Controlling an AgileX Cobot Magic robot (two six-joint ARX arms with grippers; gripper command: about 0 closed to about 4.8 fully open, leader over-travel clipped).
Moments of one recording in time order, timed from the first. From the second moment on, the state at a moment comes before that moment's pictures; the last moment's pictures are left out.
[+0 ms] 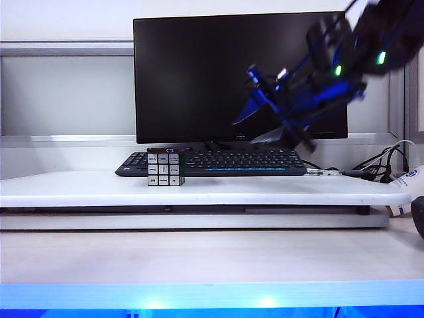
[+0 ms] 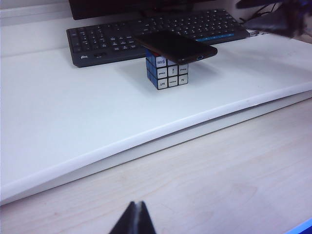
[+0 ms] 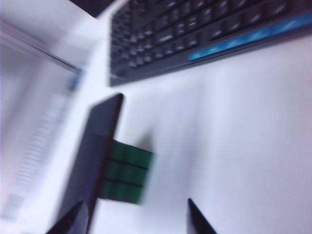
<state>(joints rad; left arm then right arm) -0.09 0.00 0.01 -0.13 0.32 0.09 0.30 1.86 1.18 0.34 -0.45 0.72</state>
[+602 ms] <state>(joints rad) -0.09 0.00 0.01 -0.13 0.26 0.09 0.30 1.45 1.12 -0.11 -0.16 0.19</state>
